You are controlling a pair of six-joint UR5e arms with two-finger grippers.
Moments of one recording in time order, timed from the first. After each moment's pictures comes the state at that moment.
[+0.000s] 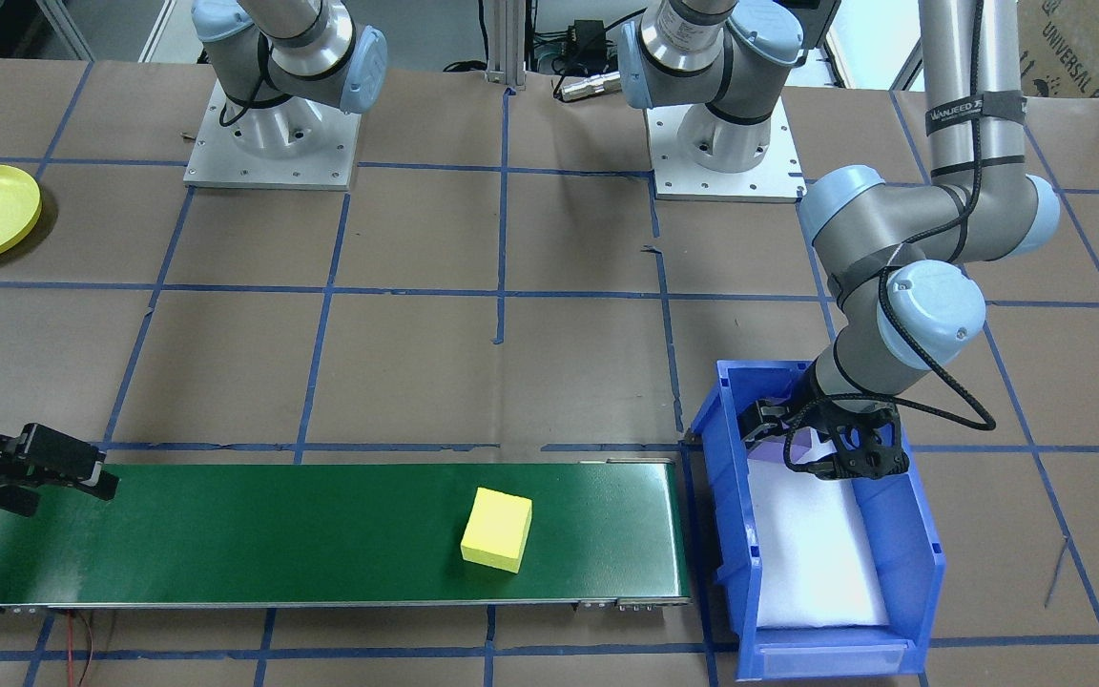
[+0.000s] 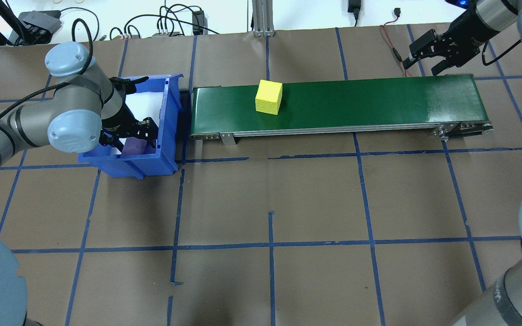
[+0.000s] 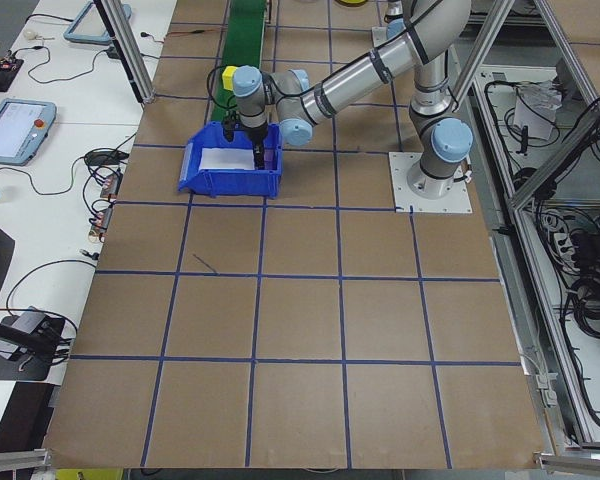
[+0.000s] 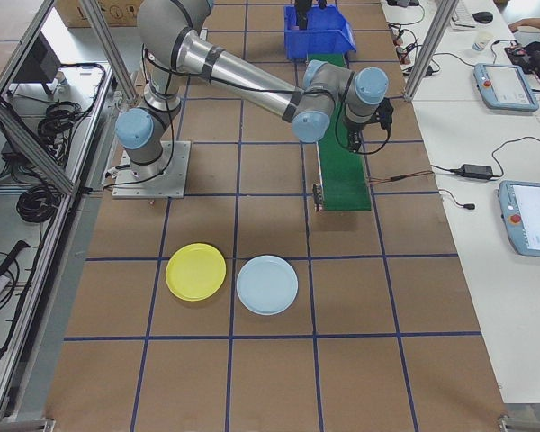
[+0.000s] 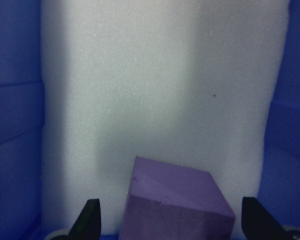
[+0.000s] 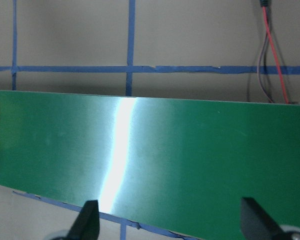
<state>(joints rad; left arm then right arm) -1.39 -1.93 -1.84 -1.00 1.57 0.08 1.22 -1.13 1.42 -1.79 -1.14 -0.43</state>
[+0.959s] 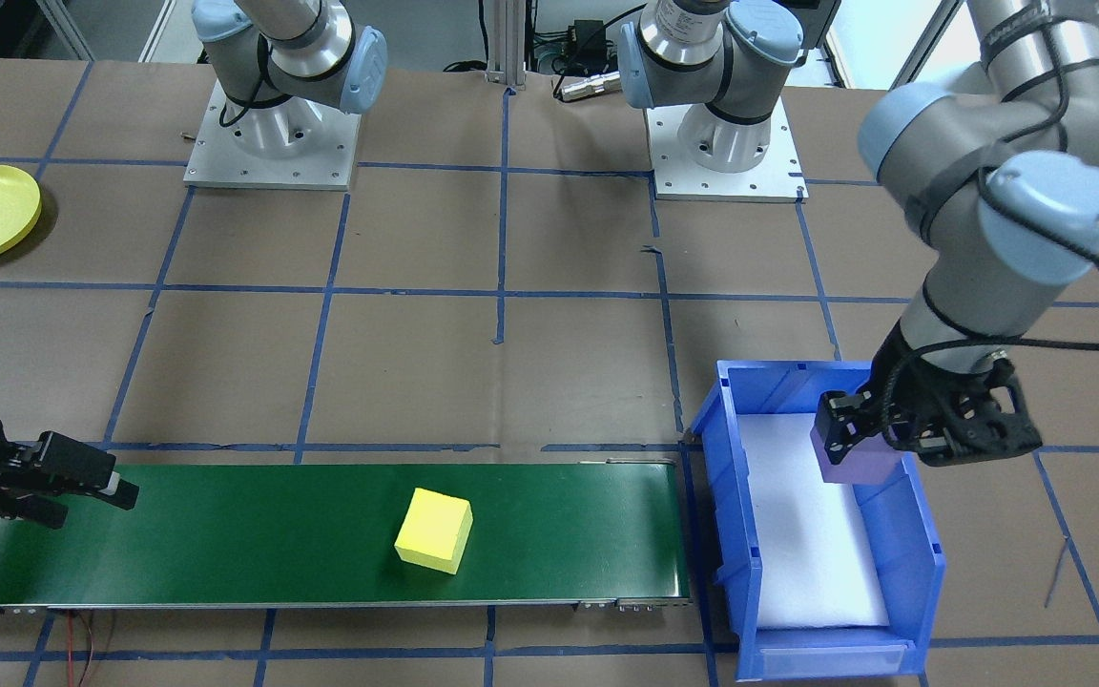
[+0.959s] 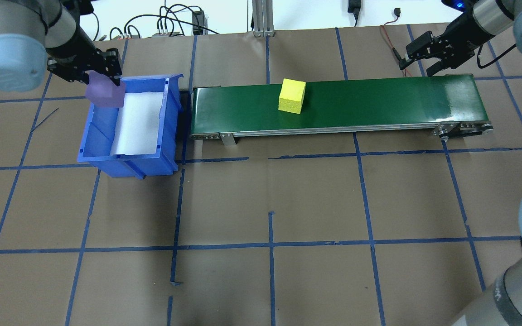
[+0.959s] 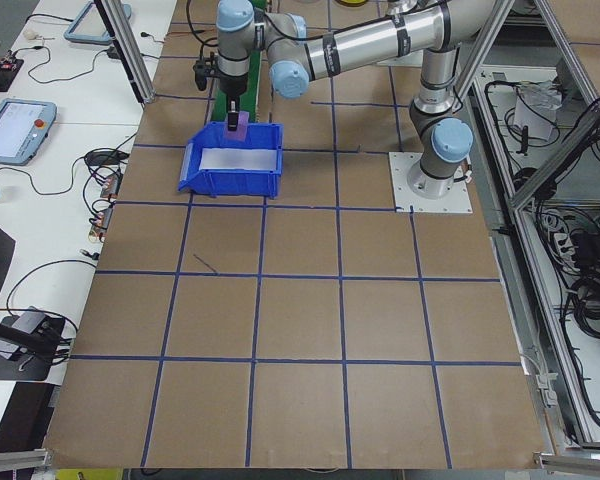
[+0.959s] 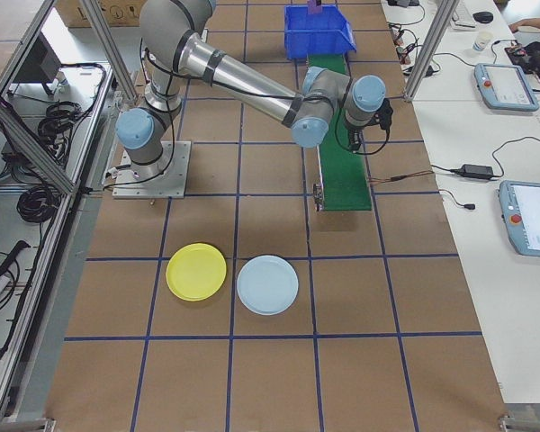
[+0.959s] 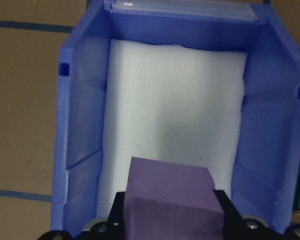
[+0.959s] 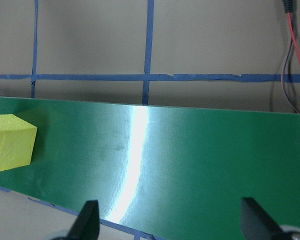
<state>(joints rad) -1.41 -1.79 -1.51 -1.24 1.57 0.02 1.22 -1.12 1.44 -1.82 -1.11 -0.43</state>
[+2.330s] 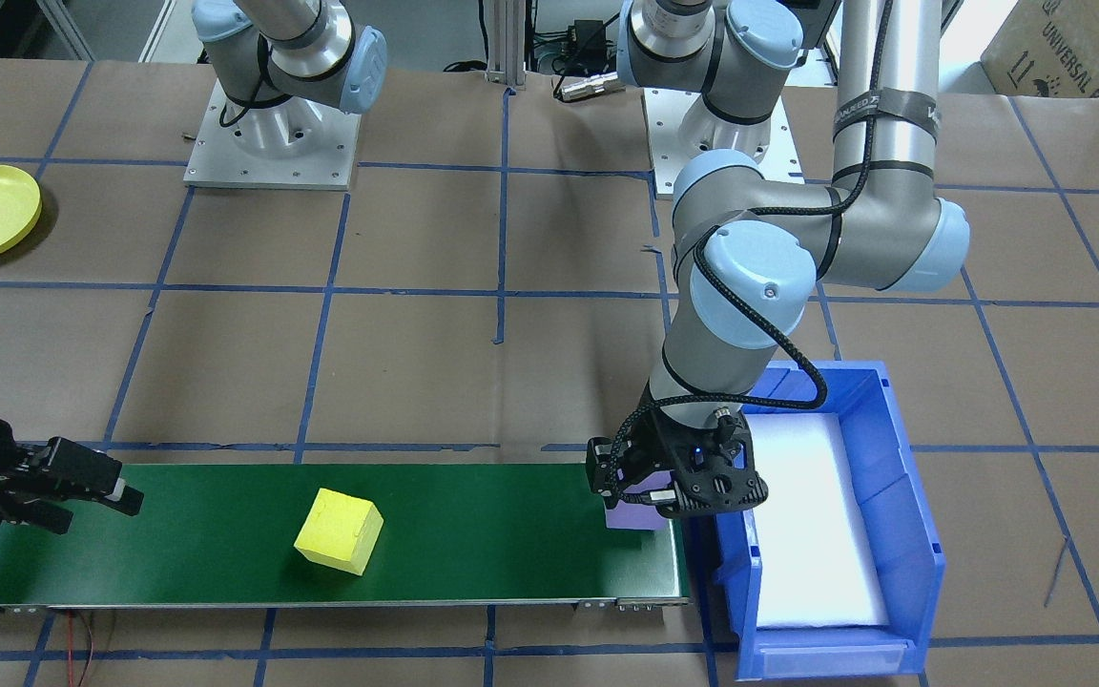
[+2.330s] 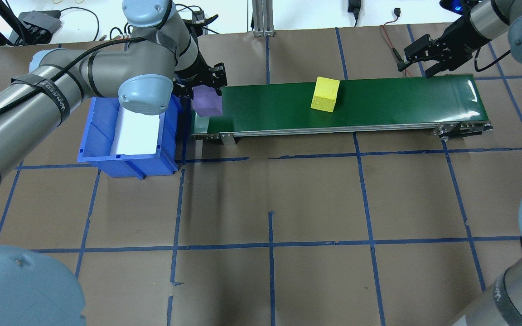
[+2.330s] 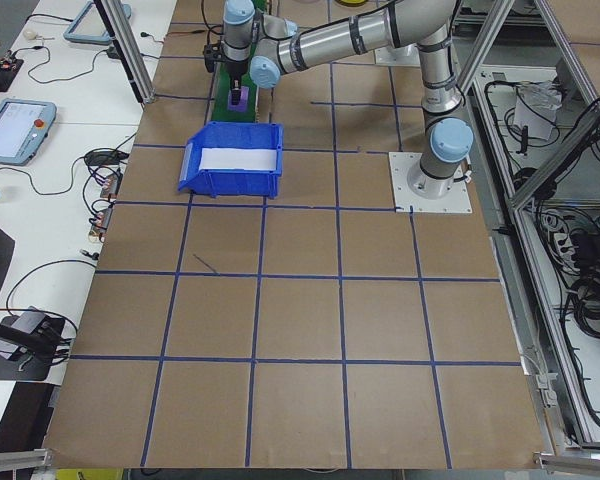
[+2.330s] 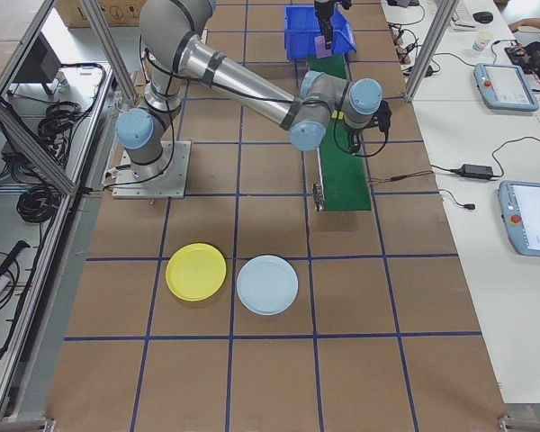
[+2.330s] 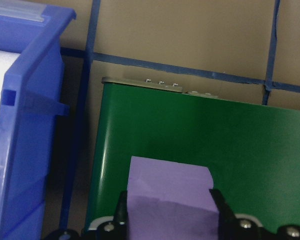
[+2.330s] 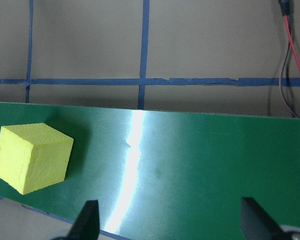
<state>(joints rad) -1.69 -2.00 -1.56 -0.96 1.51 -0.27 1.22 -1.12 1.47 -1.87 -1.11 -0.41</state>
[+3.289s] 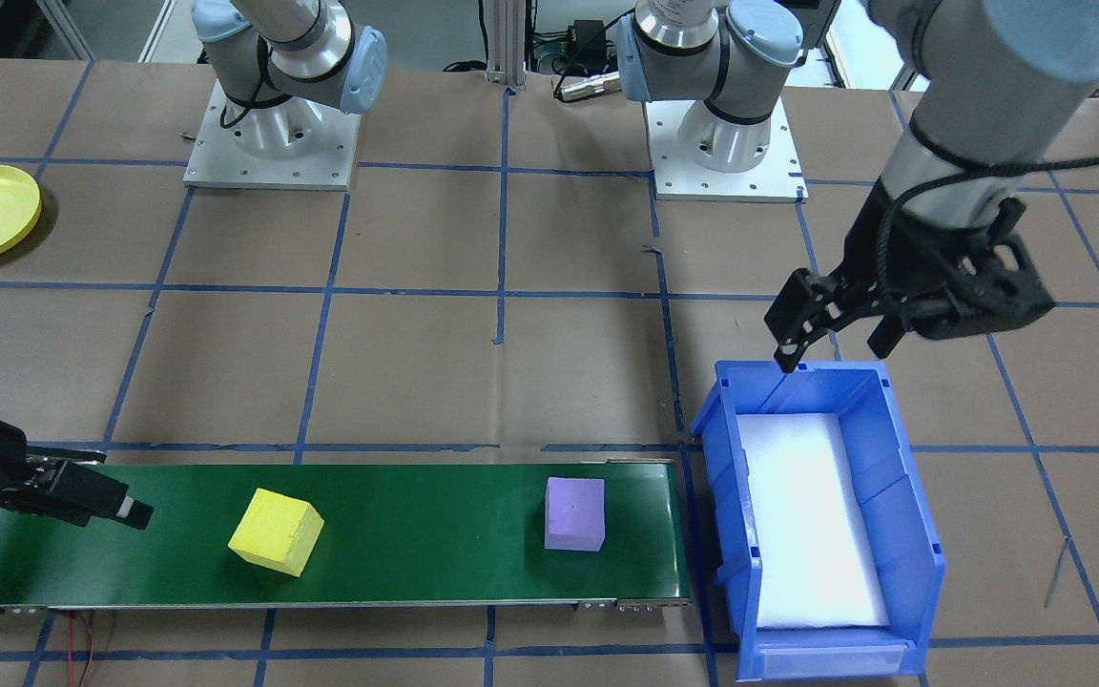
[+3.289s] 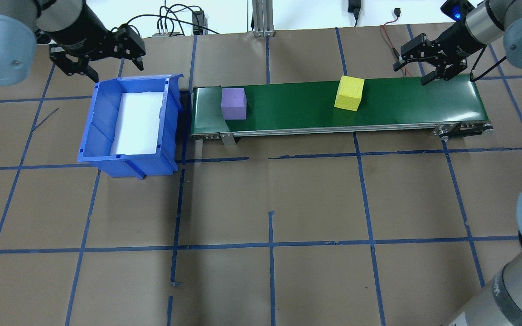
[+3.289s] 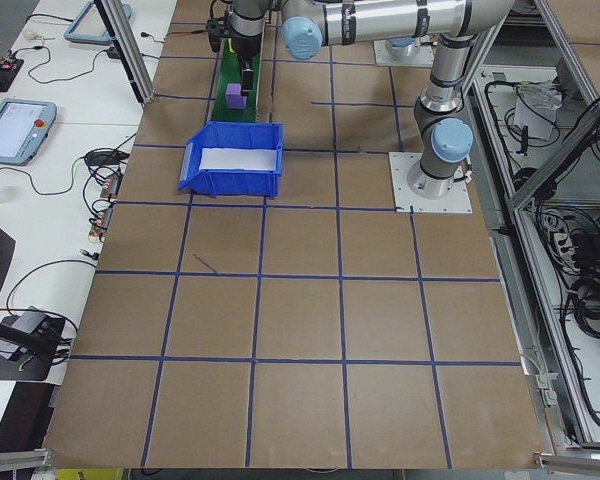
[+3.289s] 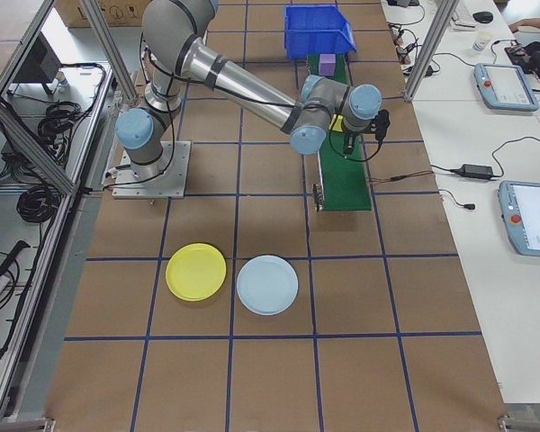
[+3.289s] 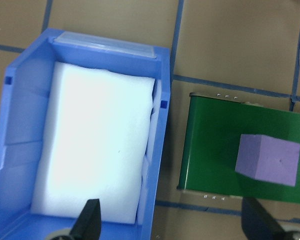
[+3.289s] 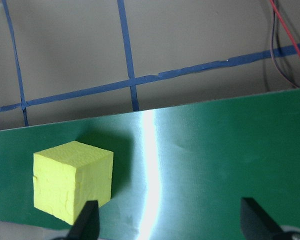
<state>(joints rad) -1.45 -1.65 -1.52 -1.38 1.52 -0.11 1.22 -1.10 1.48 -1.88 -1.08 -0.18</state>
